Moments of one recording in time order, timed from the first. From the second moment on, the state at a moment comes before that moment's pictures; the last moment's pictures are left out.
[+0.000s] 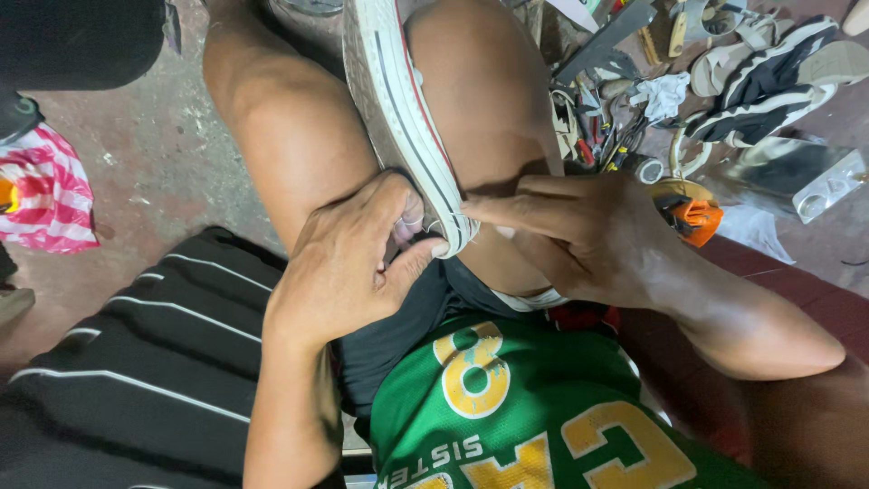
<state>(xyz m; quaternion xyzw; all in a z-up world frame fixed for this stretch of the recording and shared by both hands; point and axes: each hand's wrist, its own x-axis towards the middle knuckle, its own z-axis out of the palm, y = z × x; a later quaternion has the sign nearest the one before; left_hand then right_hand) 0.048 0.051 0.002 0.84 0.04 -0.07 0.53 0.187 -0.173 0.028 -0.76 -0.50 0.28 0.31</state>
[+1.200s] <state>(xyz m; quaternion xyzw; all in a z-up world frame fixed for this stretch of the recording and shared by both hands) 0.050 0.036 -0.002 0.88 0.10 -0.06 0.47 0.198 -0.145 0.045 -0.76 -0.59 0.23 0.18</state>
